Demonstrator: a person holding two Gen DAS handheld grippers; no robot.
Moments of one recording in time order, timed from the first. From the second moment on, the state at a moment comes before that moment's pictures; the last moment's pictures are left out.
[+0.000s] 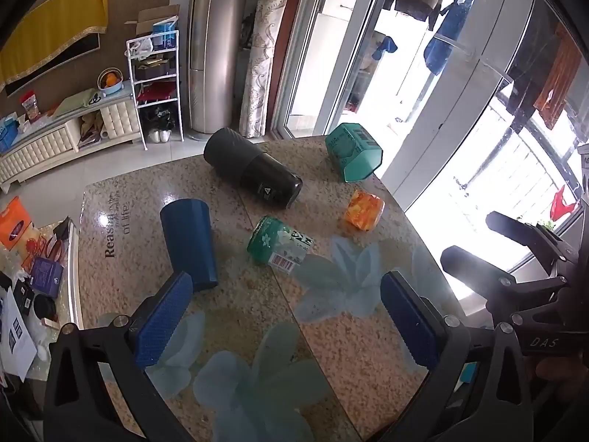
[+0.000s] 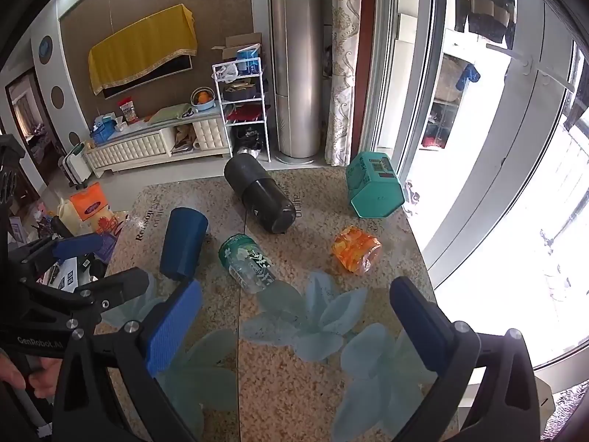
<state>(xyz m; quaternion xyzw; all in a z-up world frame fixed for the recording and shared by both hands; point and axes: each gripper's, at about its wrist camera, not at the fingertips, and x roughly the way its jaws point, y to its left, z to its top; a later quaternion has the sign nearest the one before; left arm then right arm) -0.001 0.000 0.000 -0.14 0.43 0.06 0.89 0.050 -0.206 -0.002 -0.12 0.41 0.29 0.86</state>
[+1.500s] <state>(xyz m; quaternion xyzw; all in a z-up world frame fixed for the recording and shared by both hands) -0.010 -0.006 0.007 -0.13 0.43 0.07 0.89 0.045 -0.211 -0.002 -0.12 0.41 0.29 0.86</state>
